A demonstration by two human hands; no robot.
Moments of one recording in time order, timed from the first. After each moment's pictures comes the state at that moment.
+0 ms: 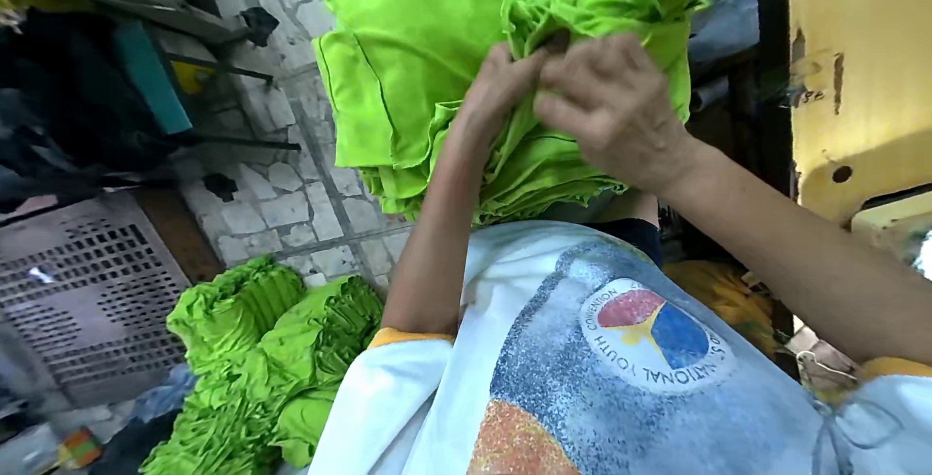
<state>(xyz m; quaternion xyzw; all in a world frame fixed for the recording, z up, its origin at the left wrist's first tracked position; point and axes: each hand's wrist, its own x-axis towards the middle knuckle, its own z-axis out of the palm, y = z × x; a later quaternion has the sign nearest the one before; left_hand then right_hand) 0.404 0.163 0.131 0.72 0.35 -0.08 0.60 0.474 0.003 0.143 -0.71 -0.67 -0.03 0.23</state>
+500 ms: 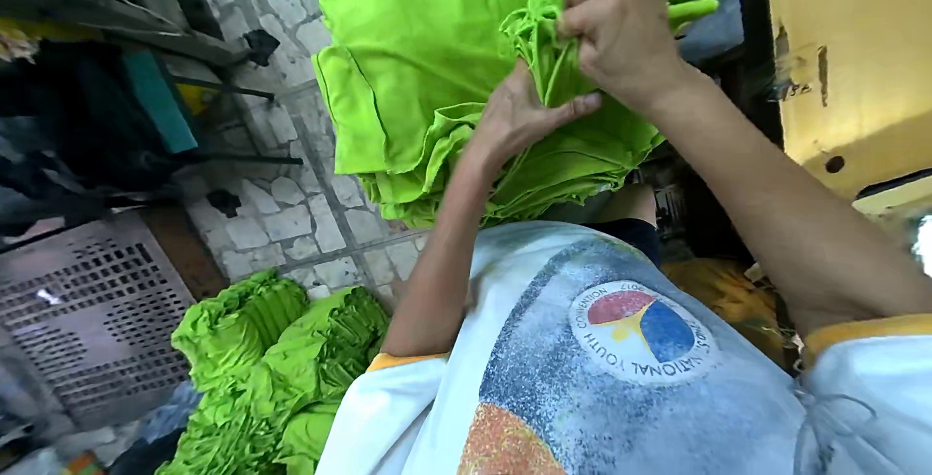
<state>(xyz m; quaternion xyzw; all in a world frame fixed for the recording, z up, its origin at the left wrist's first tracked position) 0.388 0.144 0.132 0.80 0.24 -0.09 0.54 0.520 0.035 0.157 -0.80 -0.53 0.14 0.24</state>
